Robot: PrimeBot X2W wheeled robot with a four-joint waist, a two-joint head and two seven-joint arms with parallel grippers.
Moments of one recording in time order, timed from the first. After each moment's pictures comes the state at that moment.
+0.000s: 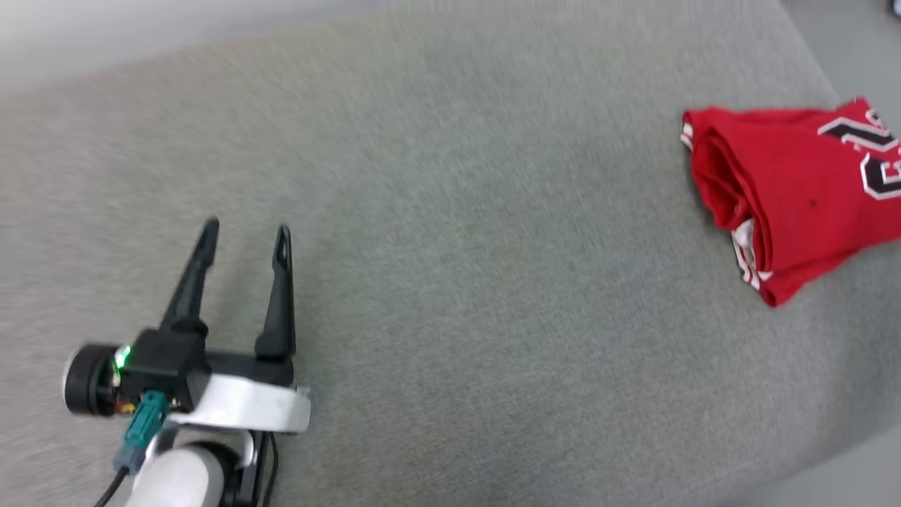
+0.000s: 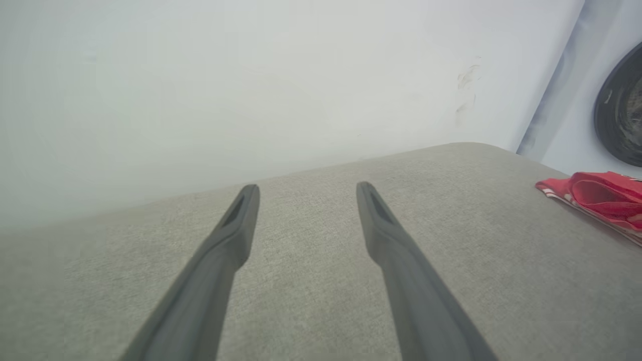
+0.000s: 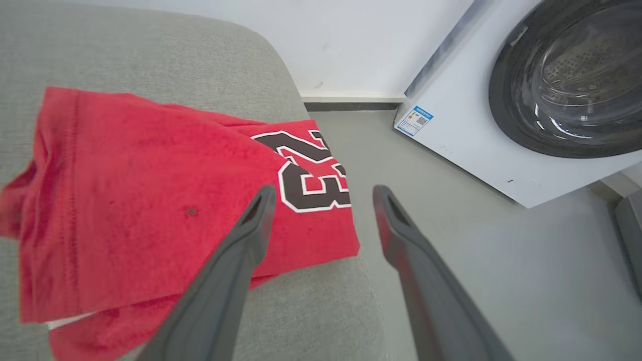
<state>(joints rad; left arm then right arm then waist) -0.17 0.37 -0.29 -0.18 -0.29 0.22 -0.16 -0.63 -0.57 0.09 0.79 0.30 0.13 -0.08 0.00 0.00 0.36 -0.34</state>
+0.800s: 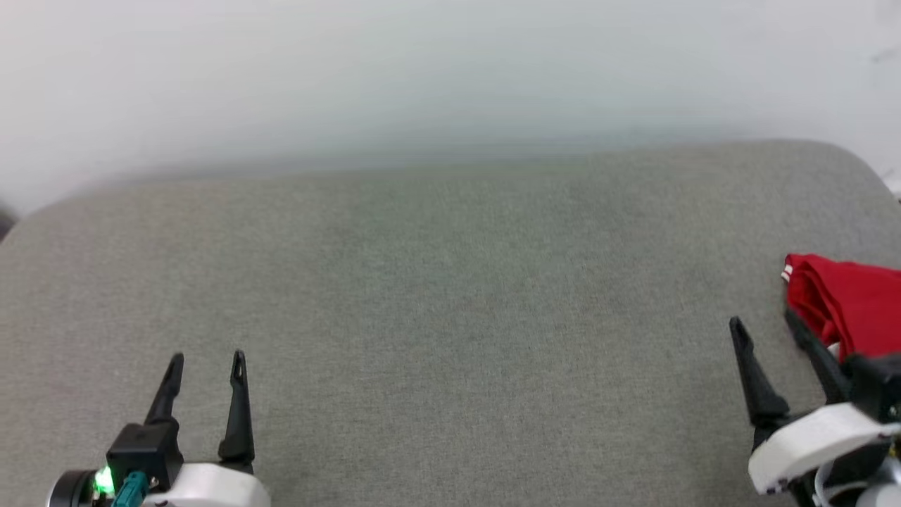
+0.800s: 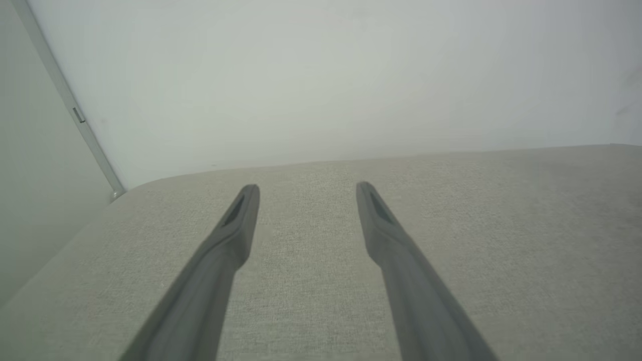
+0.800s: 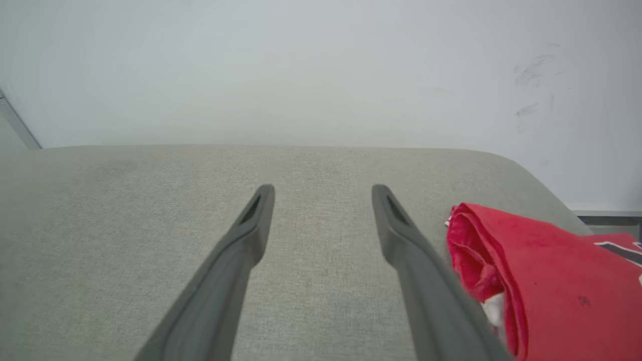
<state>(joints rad) 0.04 0.38 -0.22 0.00 -0.37 0.24 -0.23 -0.05 -0.23 0.00 0.08 0.25 0.13 -0.04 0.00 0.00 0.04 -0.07</state>
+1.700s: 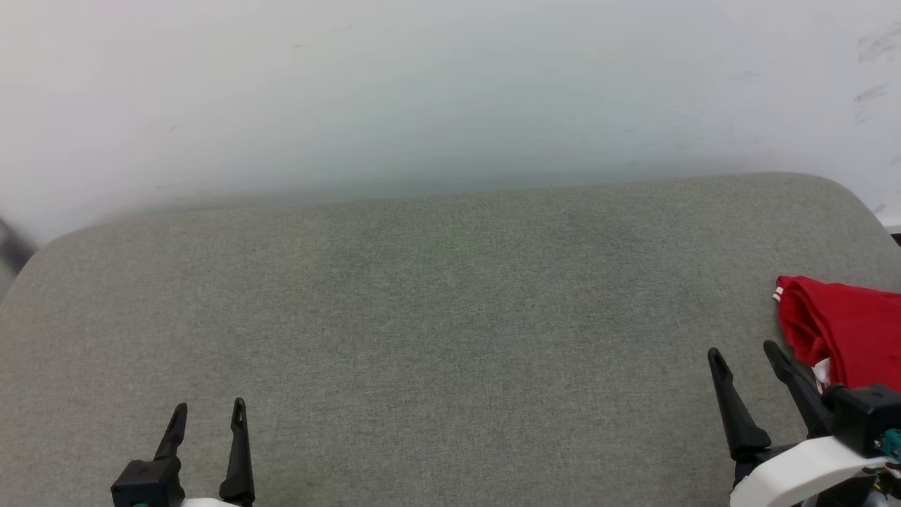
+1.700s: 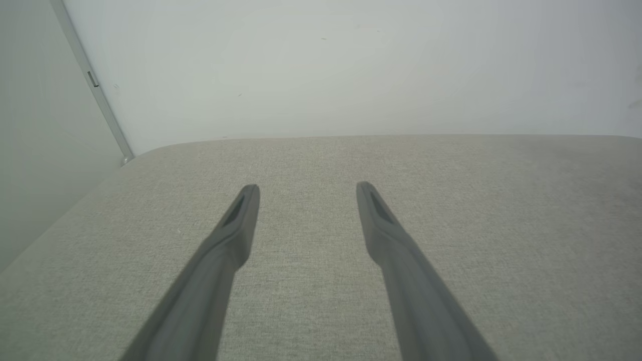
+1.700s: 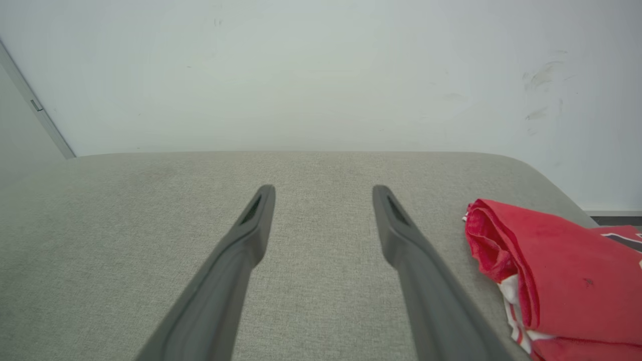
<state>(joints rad) 0.12 0.35 -0.22 0.09 -0.41 0.22 -0.26 0.10 -0.14 0.00 -0.12 0.20 0.13 0.08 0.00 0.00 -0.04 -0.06</state>
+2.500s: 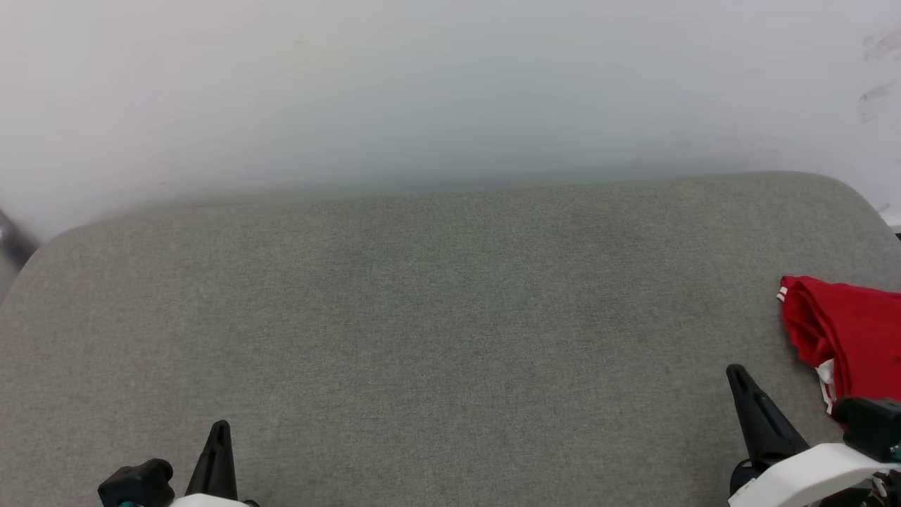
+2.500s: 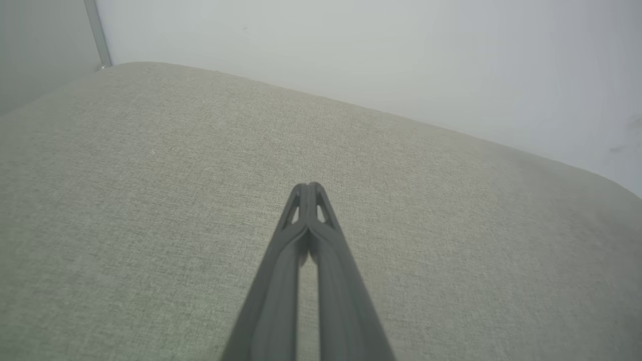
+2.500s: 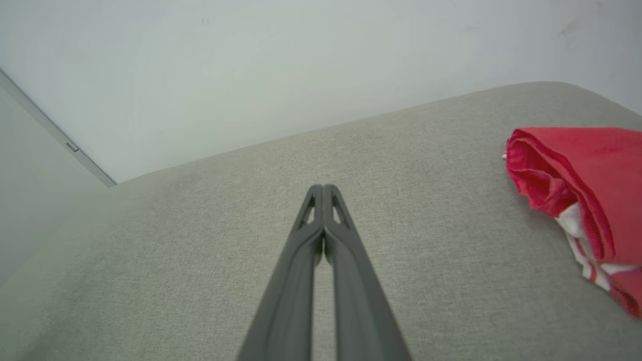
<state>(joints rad) 0.11 0.29 -0.18 0.14 -0.60 0.17 -0.20 0.10 -0.12 -0.01 -0.03 0.42 0.13 0.08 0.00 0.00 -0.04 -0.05</state>
